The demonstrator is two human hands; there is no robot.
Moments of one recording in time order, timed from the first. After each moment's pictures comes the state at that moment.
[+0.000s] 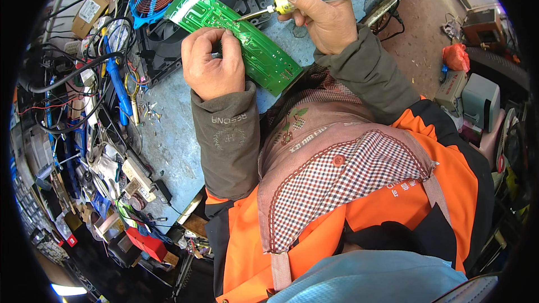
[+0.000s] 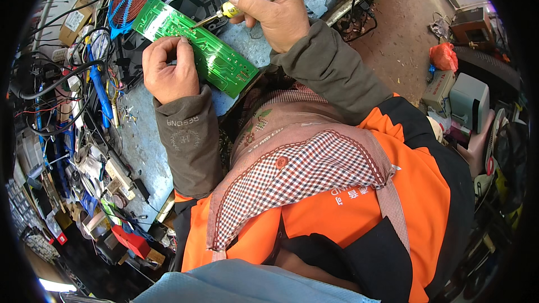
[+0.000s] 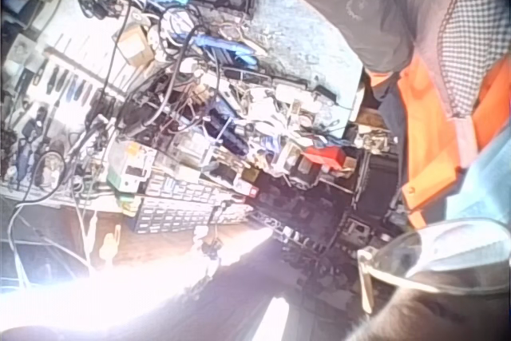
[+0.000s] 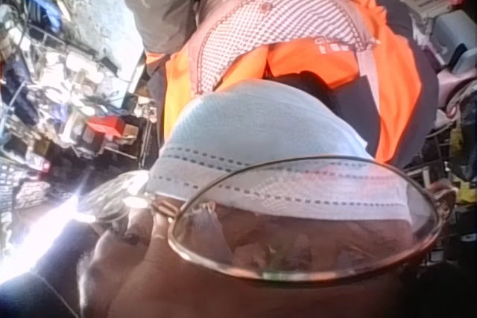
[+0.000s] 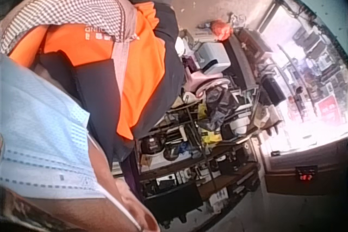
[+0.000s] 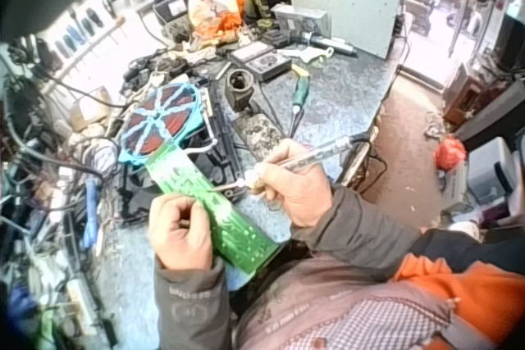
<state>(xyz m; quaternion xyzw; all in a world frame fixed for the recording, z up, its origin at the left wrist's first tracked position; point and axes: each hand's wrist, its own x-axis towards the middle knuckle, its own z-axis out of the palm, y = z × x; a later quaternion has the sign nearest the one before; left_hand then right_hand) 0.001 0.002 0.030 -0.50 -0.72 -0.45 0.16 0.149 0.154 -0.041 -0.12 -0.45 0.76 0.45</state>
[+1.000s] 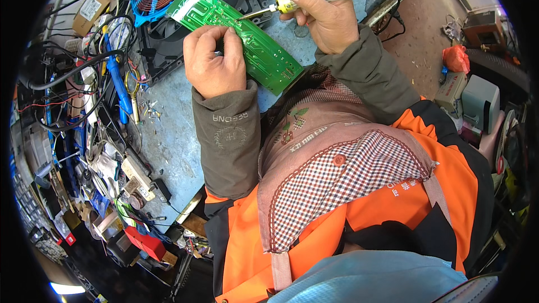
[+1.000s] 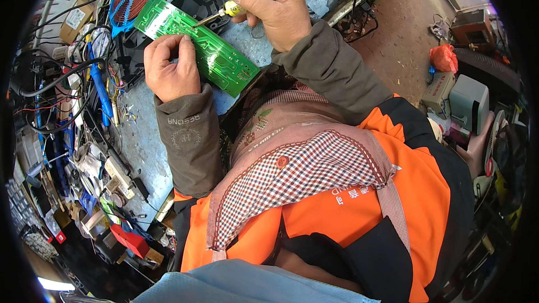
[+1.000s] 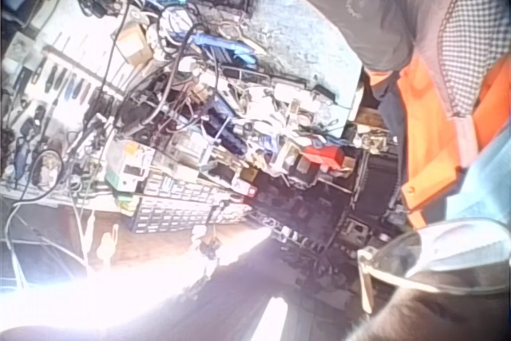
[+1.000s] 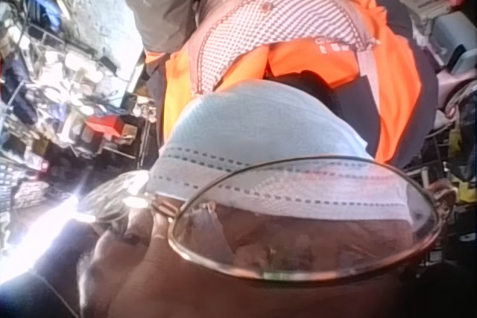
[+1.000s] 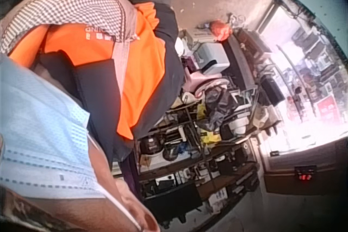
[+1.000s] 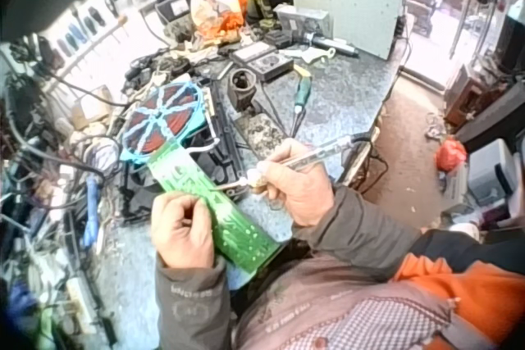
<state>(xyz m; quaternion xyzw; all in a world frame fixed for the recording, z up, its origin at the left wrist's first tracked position) 0.004 0.000 0.032 -0.49 -0.74 -0.44 0.13 0.148 0.155 -0.043 -0.11 -0.44 0.77 0.45</state>
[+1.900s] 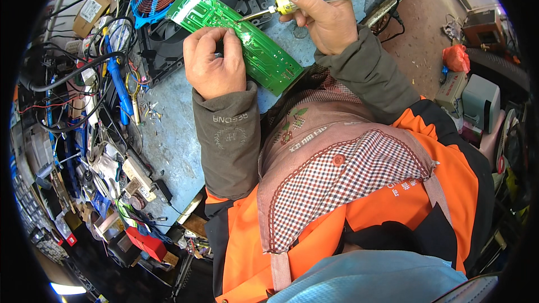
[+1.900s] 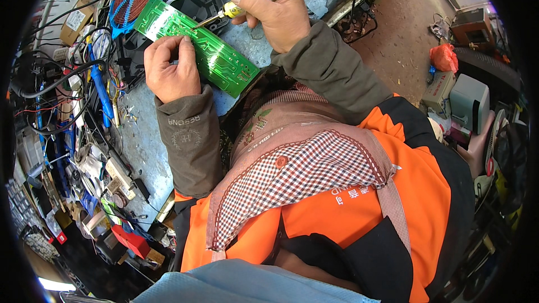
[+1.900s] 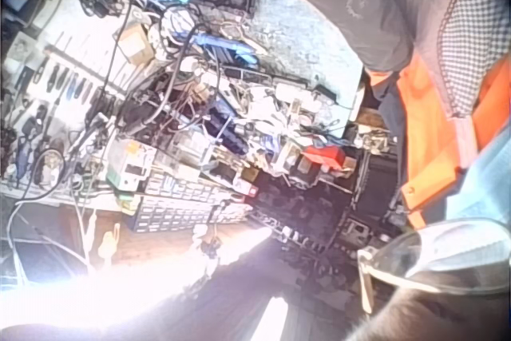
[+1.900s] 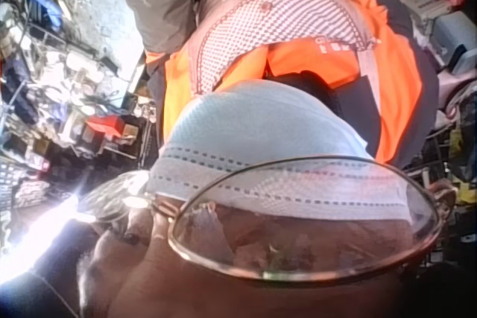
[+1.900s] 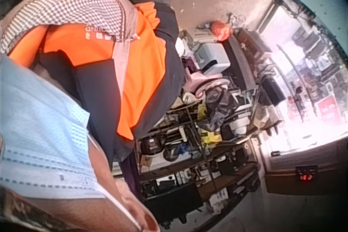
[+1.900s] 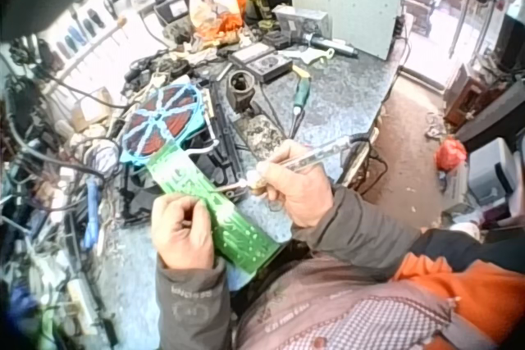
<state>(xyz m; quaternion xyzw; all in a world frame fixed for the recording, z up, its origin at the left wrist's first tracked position) 0.000 0.001 0.027 -0.50 -0.73 -0.44 0.15 0.148 0.150 -0.029 -0.12 -0.47 0.75 0.45</state>
